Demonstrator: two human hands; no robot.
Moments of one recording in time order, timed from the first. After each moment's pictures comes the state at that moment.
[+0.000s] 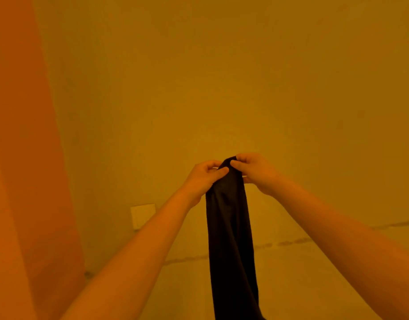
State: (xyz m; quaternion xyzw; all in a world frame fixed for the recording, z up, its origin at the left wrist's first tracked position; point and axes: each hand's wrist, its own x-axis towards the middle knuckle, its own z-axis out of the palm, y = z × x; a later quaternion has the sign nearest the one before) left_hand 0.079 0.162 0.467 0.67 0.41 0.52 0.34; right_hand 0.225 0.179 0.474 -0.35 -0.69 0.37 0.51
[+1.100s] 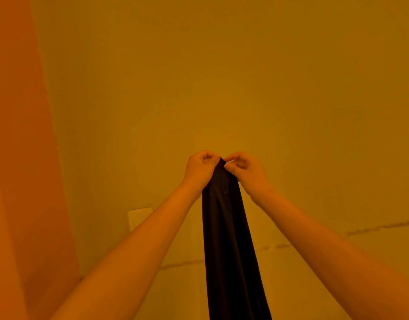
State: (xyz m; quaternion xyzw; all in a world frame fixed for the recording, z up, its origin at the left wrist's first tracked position) left_hand 0.083 0.161 0.488 0.62 0.42 0.61 0.23; right_hand 0.203 0.164 0.466 -0.29 -0.65 0.29 0.64
